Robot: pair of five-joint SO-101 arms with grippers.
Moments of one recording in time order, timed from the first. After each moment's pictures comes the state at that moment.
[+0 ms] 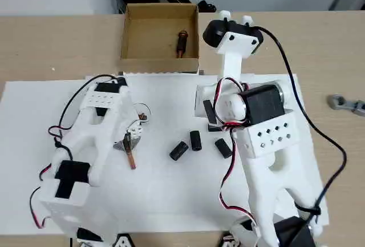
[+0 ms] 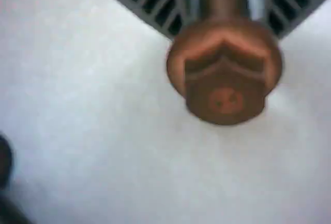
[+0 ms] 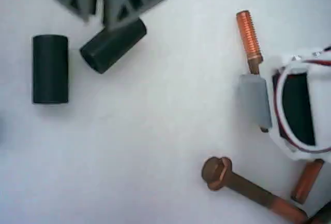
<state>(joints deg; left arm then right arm) 3.0 17.5 17.5 79.0 29.7 -23.9 -19.9 -6.6 96.5 -24.0</state>
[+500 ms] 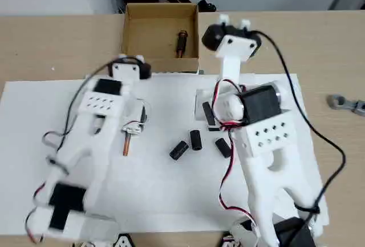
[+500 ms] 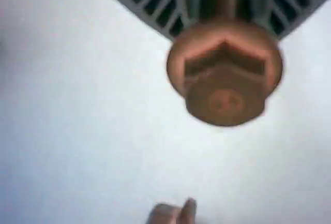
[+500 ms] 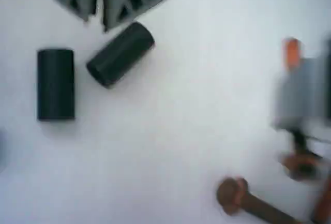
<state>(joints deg) 6.1 -2.9 18.7 82.0 8.3 -24.0 -20.0 -2.5 96.5 -24.0</state>
